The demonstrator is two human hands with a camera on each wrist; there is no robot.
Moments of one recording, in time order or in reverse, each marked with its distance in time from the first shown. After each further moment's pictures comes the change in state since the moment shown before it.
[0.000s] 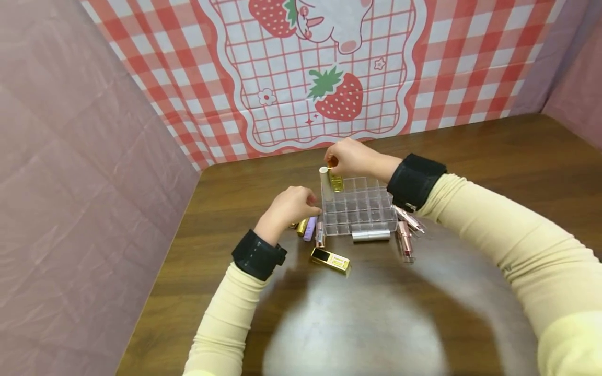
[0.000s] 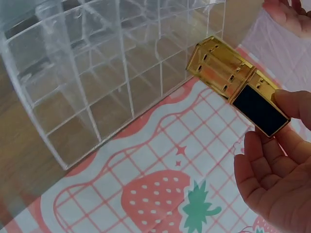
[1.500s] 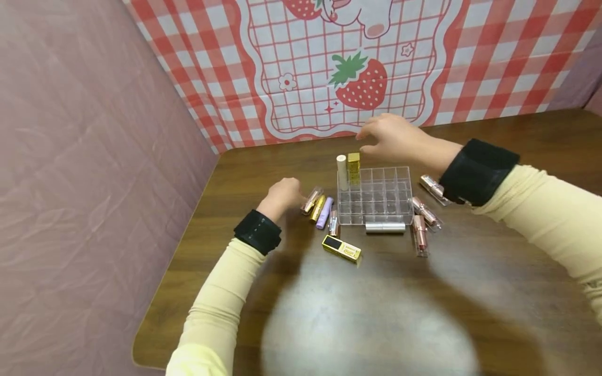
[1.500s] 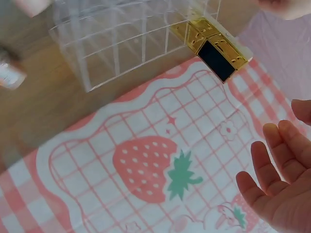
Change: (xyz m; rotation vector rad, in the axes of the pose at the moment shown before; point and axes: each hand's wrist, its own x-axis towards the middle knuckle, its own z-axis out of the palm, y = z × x) left_hand 0.011 -0.058 0.011 0.123 0.002 -0.251; right_hand -0.028 -0.005 -0.029 -0.089 0.046 -0.018
